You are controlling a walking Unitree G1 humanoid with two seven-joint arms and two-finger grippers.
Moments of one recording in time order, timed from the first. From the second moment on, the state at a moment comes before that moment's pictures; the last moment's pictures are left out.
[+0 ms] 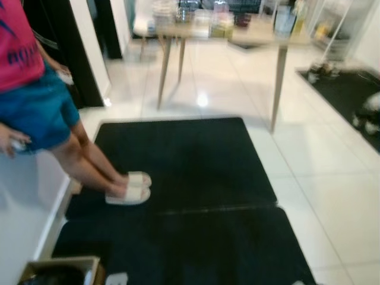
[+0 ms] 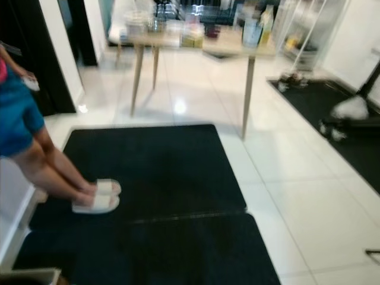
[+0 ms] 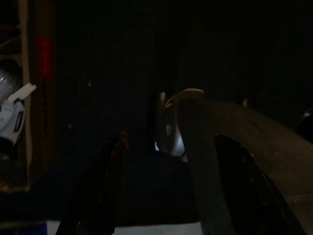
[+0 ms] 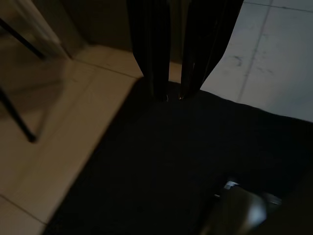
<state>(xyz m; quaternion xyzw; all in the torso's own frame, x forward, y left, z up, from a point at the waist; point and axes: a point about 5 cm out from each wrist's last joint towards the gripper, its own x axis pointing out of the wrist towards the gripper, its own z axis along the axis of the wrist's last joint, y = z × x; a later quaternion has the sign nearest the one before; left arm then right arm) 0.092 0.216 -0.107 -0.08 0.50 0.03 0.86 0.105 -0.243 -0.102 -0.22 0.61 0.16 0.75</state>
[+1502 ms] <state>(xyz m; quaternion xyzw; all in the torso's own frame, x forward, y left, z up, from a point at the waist) 0.097 0.216 -0.106 -0.08 0.50 0.03 0.86 0.107 -0.241 -0.102 -0.22 0.60 0.16 0.75</state>
